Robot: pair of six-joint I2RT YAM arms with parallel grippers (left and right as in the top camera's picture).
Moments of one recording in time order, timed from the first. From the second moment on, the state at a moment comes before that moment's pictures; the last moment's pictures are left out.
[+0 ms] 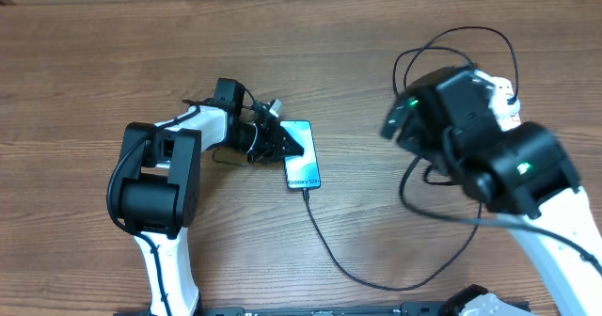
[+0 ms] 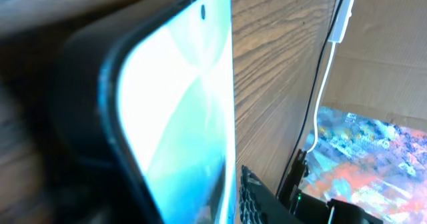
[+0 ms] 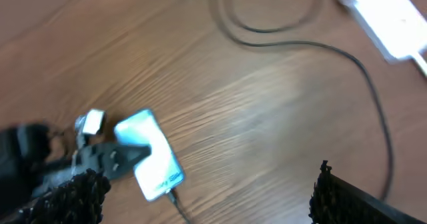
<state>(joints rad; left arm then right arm) -0.18 2.16 1.23 -0.52 0.98 -0.18 0.49 1.31 1.61 -1.37 0.28 0.94</state>
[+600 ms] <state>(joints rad) -0.19 2.12 1.27 -0.61 0.82 -0.18 0.22 1.31 1.61 -1.38 0.19 0.99</state>
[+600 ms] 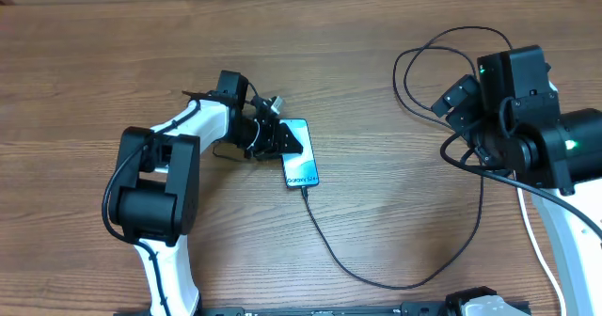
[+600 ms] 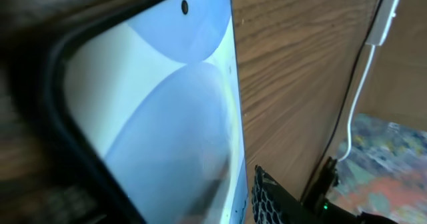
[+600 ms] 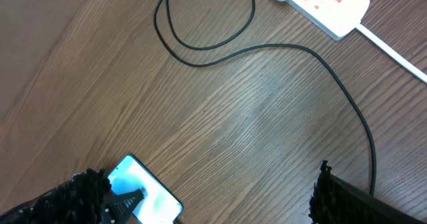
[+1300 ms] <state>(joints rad) -0.19 2.10 1.33 -0.60 0.80 -0.09 0.20 1.35 1.61 -1.29 0.22 0.99</state>
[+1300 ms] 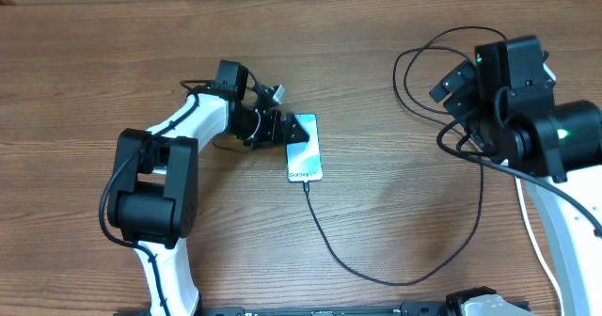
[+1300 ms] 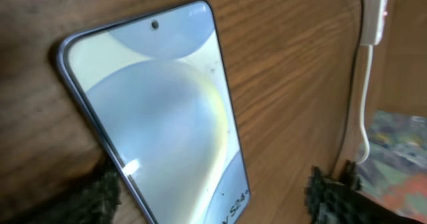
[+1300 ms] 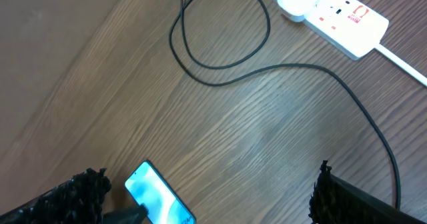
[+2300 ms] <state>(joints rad) -0.10 1.26 1.65 -1.13 0.08 -0.10 -0.46 1.94 1.61 -1.04 0.00 0.81</state>
